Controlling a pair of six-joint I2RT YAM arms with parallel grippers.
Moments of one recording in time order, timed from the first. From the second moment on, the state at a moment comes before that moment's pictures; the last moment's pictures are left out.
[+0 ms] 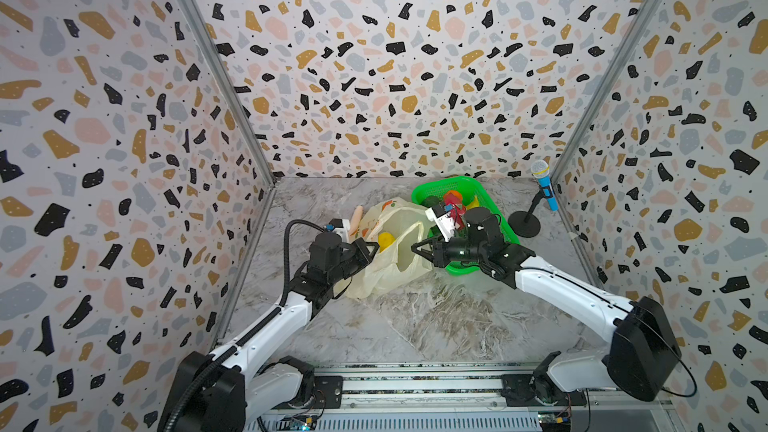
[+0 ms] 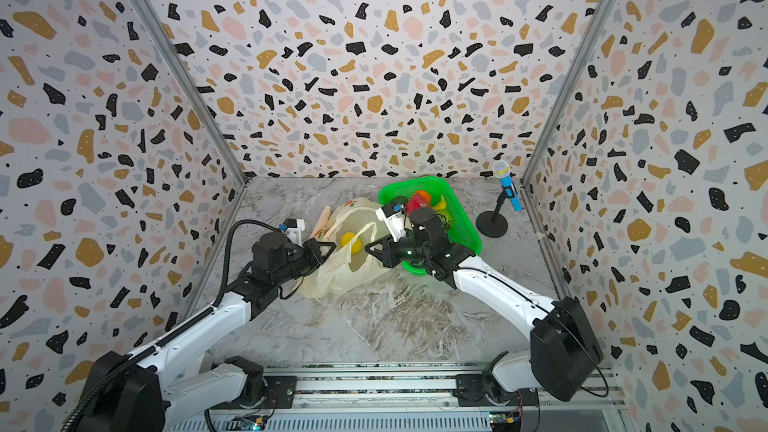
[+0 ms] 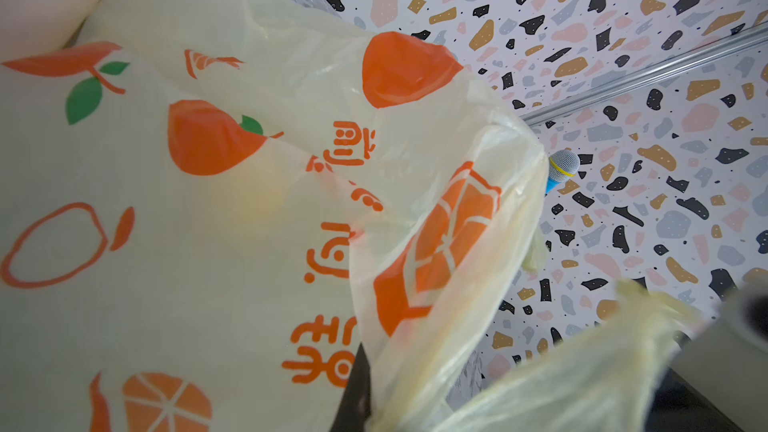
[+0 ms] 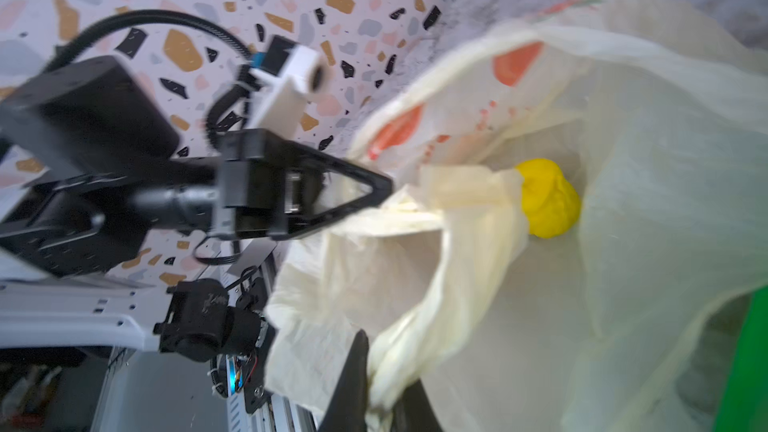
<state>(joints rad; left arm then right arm) -0.36 1.11 0.60 0.12 0.34 -0.95 0.71 1.35 1.02 -0.08 -0.58 0.31</state>
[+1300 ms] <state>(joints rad) -0.36 1.13 0.60 0.12 0.33 -0.95 0.81 0.80 0.84 -0.30 -0.04 -0.02</state>
